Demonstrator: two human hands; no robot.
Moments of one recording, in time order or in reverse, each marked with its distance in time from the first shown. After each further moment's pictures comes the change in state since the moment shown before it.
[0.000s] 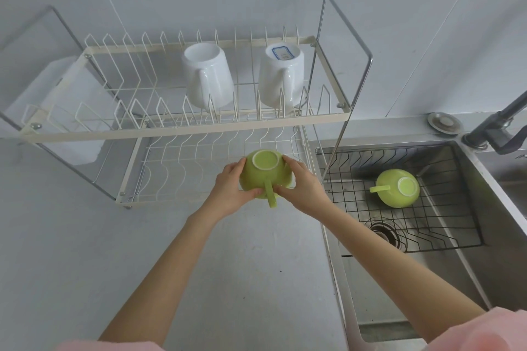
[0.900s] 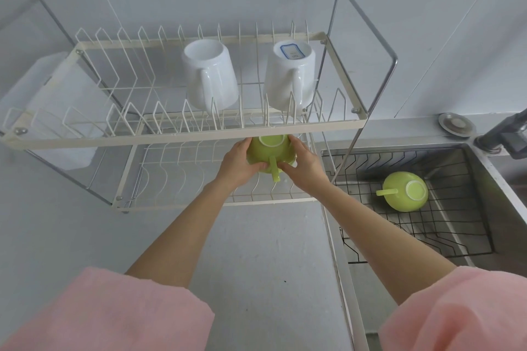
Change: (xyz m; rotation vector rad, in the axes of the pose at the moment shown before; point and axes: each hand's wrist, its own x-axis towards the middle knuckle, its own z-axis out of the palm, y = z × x) left_hand 0.061 0.011 -0.009 -0.029 0.083 0.034; right_hand 0.059 0.004 0.000 -0.005 0.079 -0.018
